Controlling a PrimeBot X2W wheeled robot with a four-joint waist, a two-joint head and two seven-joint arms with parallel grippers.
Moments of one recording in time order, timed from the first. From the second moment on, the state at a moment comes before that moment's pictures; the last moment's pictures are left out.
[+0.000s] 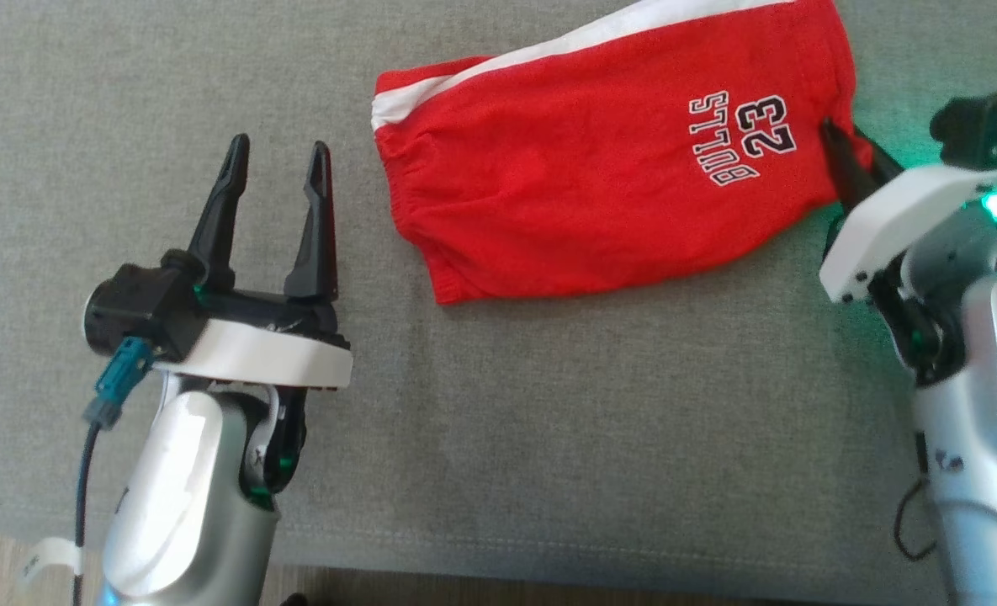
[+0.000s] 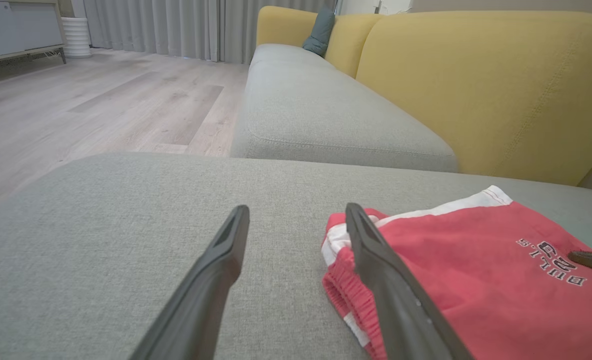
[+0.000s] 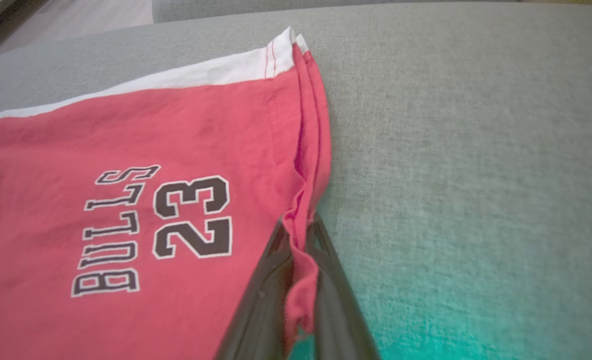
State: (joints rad) left arm -0.32 0.08 -0.23 0.09 -0.24 0.00 -0.26; right arm -0.51 -0.17 0.03 0.25 0.24 0.13 0.44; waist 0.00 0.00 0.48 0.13
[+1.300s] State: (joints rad) left arm -0.22 0.07 -0.28 0.17 -0.21 -0.02 -0.26; right arm -0.27 -0.06 0.18 0.04 0.23 0.13 0.27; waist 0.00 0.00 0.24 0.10
